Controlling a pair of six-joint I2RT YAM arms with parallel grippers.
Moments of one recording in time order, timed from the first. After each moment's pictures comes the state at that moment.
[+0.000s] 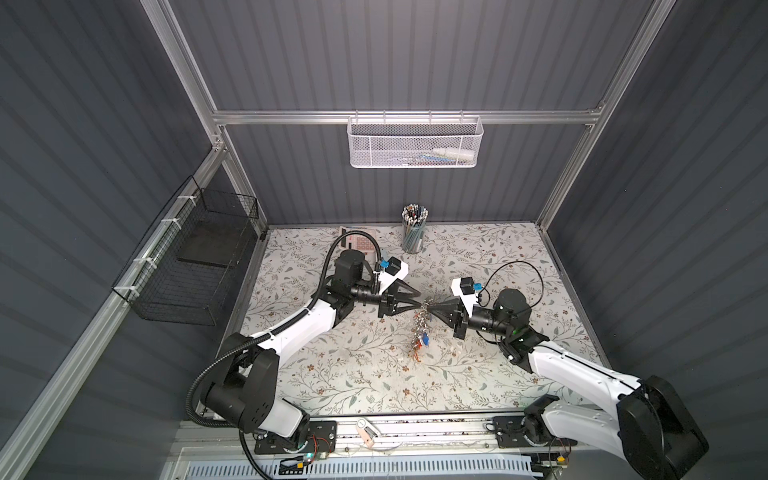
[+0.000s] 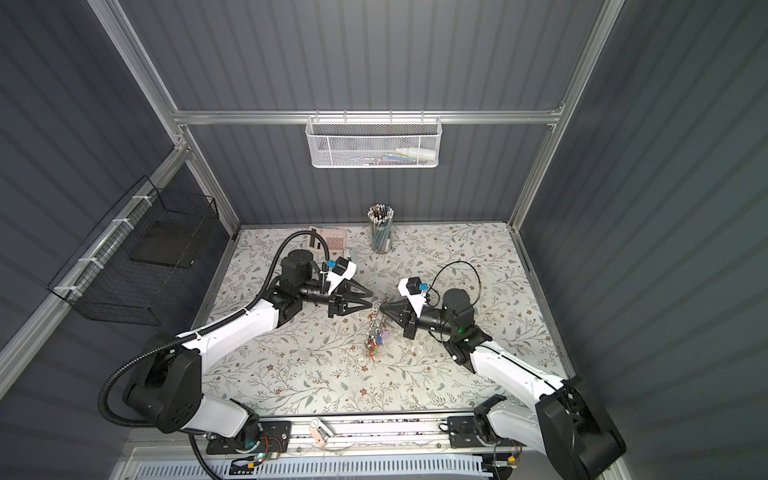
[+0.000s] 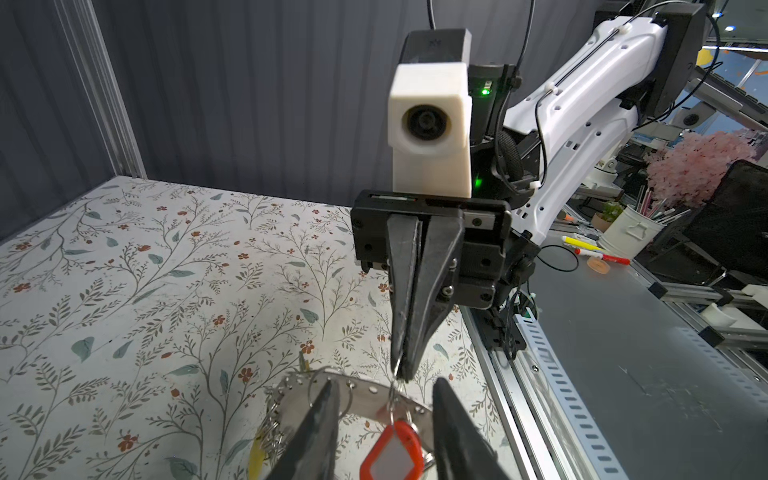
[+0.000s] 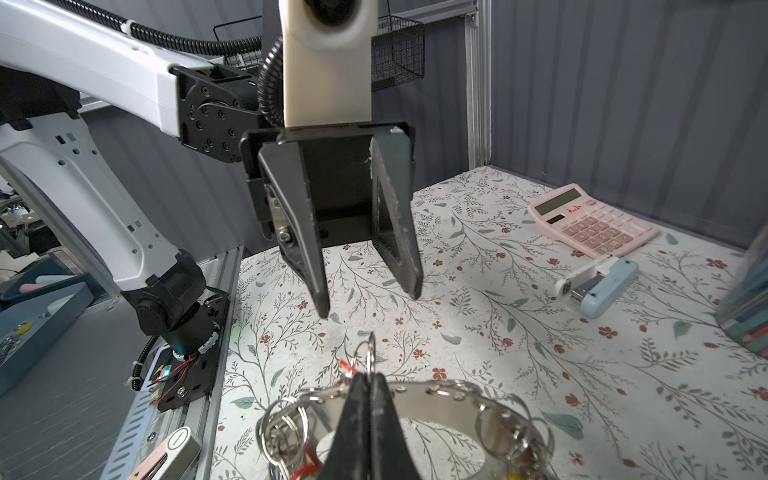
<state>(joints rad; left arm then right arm) -0.52 1.49 0.96 0.16 1.16 0.19 0.49 1.14 0.46 0.59 -0.79 0.13</state>
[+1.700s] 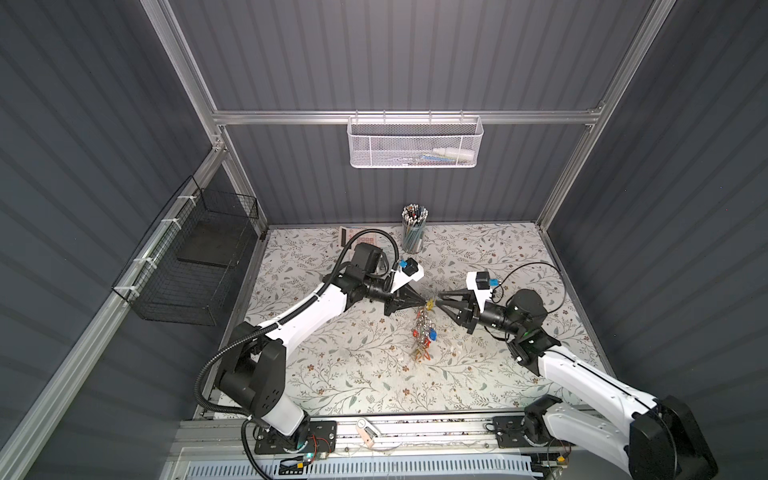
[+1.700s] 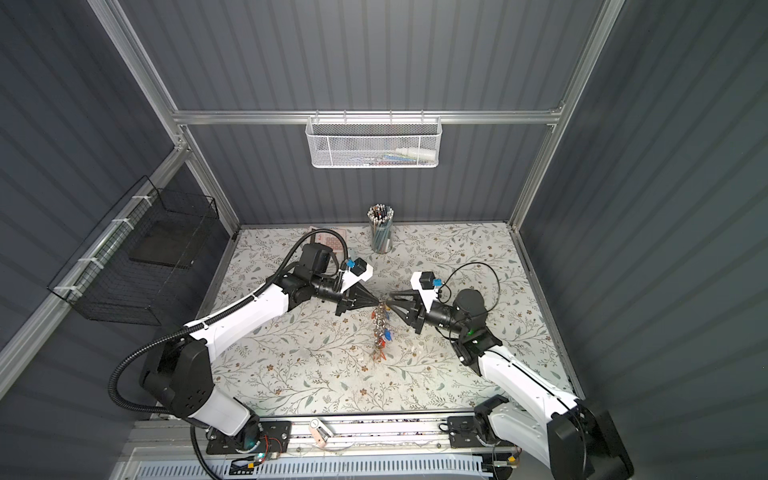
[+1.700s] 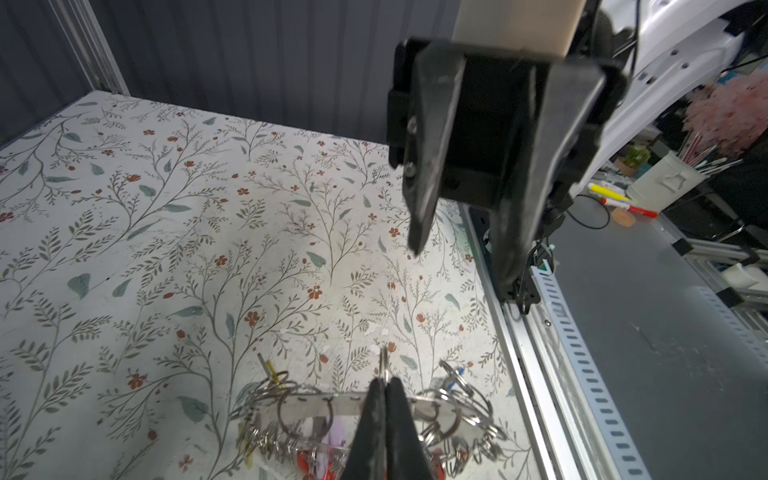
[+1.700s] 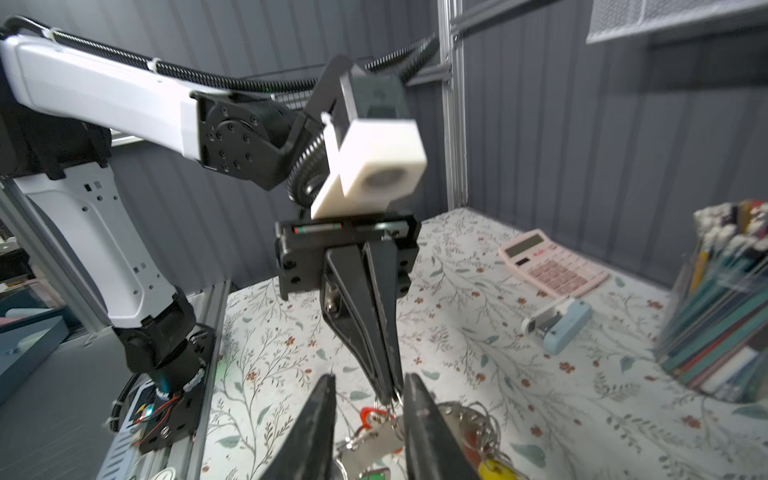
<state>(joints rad) -0.59 1.60 1.23 -0.40 0.98 0.50 0.42 1.03 0.46 0.63 -0.78 0.18</state>
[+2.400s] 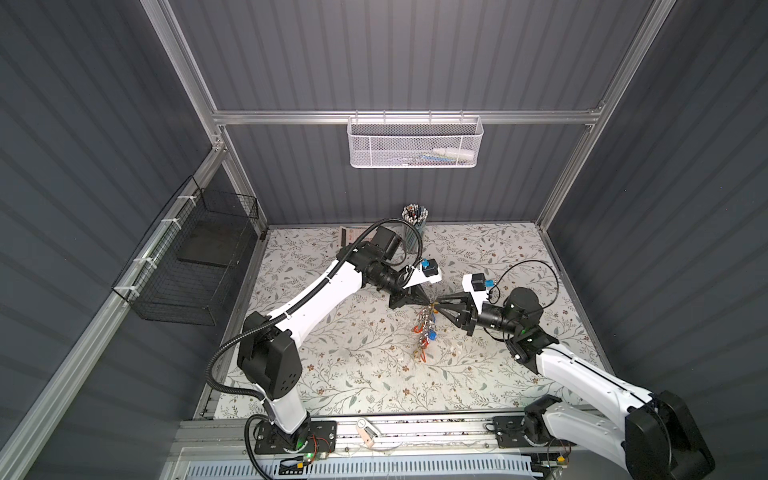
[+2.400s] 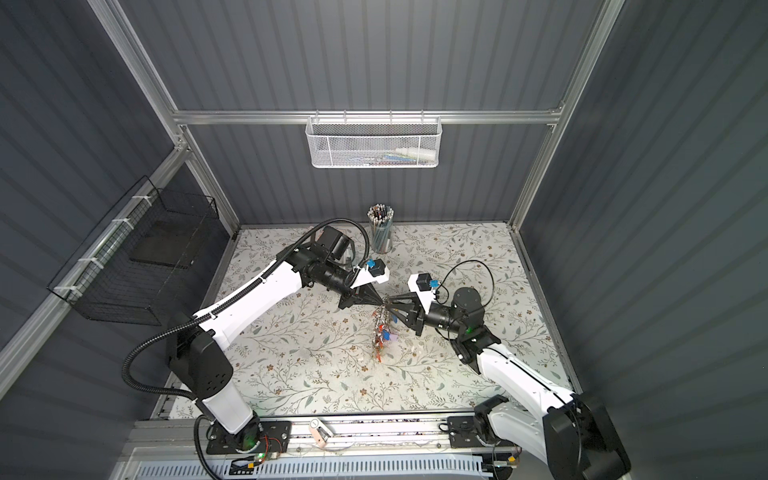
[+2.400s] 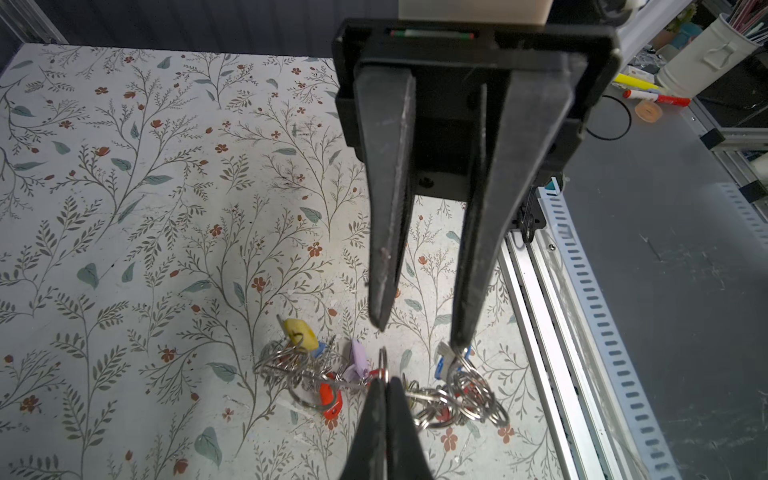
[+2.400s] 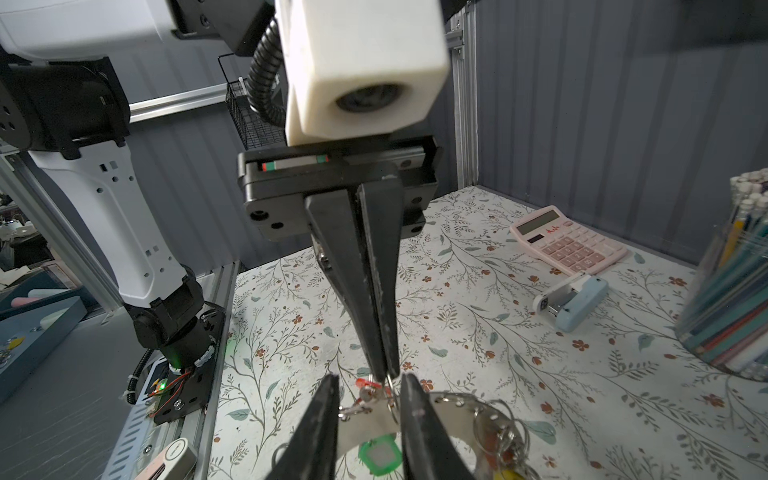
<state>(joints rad) -0.66 1.73 1.62 -0.95 0.81 0.81 0.43 1.08 0.46 0.58 -0.83 0.14</state>
